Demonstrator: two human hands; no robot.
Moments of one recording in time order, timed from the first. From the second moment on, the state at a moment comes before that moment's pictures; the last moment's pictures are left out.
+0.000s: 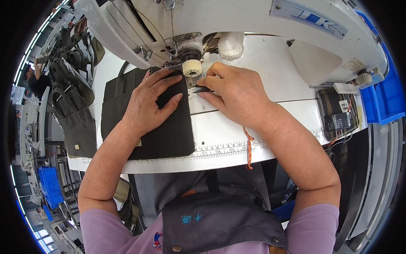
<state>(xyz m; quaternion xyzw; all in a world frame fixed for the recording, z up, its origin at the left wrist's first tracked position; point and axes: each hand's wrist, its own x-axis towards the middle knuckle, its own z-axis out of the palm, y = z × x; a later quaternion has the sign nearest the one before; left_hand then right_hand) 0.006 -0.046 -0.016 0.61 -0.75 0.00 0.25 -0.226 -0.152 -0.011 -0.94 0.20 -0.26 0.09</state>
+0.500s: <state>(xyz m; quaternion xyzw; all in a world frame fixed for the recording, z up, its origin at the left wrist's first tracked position) 0.010 -0.052 -0.014 0.61 -0.75 0.00 0.24 -0.226 -0.156 -0.015 -0.94 0.21 -0.26 0.10</state>
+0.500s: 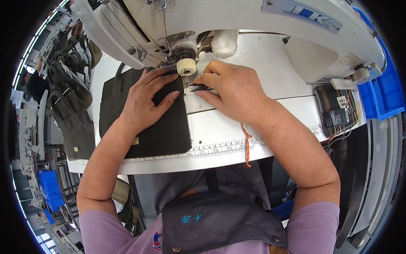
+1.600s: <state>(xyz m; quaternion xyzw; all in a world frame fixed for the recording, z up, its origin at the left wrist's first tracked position) 0.010 -0.053 -0.014 0.61 -0.75 -0.01 0.24 -0.233 -0.159 -0.014 -0.92 0.24 -0.23 0.18</state>
